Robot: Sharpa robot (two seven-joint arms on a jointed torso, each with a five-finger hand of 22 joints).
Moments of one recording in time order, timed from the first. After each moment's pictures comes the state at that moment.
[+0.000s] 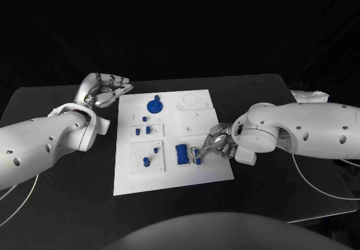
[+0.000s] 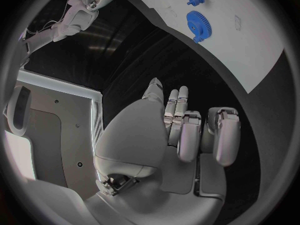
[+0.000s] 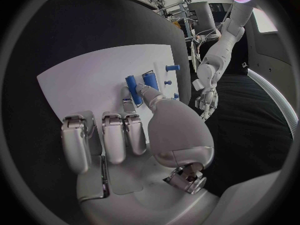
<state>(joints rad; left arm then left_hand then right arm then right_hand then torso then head) 1.29 -0.67 -0.22 1.25 -0.51 -0.59 0.45 1.50 0.04 -0.07 0.29 0.10 0.98 0.16 0.07 0.07 1.09 0.11 0.07 0.06 1.47 0.04 1.57 1.31 0.01 1.46 0.15 1.57 1.31 1.29 -0.99 -0.24 1.78 -0.50 -0.06 -0.60 1.17 -0.01 0.32 -0.04 0.31 1.07 0.11 0.07 0.32 1.47 0.05 1.57 1.31 1.46 -0.01 1.57 1.31 0.01 1.47 0.10 1.57 1.31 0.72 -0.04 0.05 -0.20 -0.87</state>
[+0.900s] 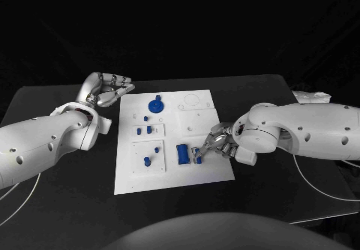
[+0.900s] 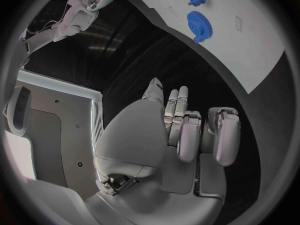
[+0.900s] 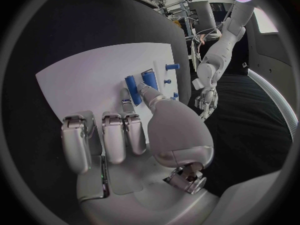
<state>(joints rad) 1.29 -0.67 -0.22 1.25 -0.51 -0.59 0.45 1.50 0.04 -0.07 0.29 0.10 0.98 0.16 0.07 0.07 1.09 0.11 0.07 0.06 1.47 0.04 1.57 1.31 0.01 1.46 0.15 1.57 1.31 1.29 -0.99 -0.23 1.78 -0.51 -0.08 -0.60 1.14 -0.03 0.28 -0.02 0.22 1.00 0.14 0.07 0.28 1.47 0.05 1.57 1.31 1.46 -0.01 1.57 1.31 0.01 1.47 0.10 1.57 1.31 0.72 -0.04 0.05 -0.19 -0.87</state>
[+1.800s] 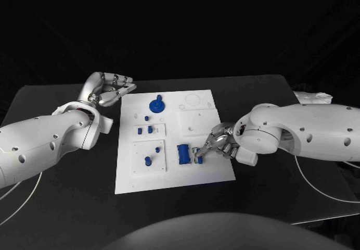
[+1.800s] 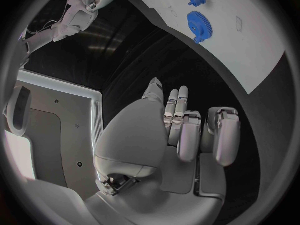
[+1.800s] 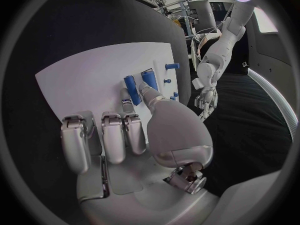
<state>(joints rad) 1.29 -0.67 -0.22 1.25 -0.51 -0.59 0.45 1.50 0.04 -0.07 0.29 0.10 0.98 0.16 0.07 0.07 1.09 0.11 0.07 0.06 1.47 0.04 1.57 1.31 0.01 1.46 0.15 1.57 1.31 1.29 -0.99 -0.24 1.79 -0.51 -0.09 -0.60 1.15 -0.01 0.23 0.00 0.13 1.04 0.12 0.09 0.24 1.47 0.06 1.57 1.31 1.46 0.00 1.57 1.31 0.01 1.47 0.11 1.57 1.31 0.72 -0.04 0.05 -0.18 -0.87</state>
